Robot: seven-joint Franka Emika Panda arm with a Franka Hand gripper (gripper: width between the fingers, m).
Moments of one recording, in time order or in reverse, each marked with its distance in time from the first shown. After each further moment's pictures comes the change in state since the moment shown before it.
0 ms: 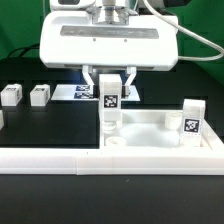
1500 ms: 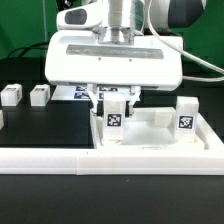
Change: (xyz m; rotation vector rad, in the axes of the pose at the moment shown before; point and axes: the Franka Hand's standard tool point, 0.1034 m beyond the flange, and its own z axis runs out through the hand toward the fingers) arm -0.002 -0.004 0.027 -0.029 0.043 0.010
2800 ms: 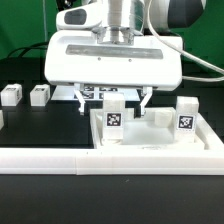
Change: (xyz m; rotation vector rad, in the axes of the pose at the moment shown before) arm 0.002 -0.005 -0.001 0.028 -0.058 0.036
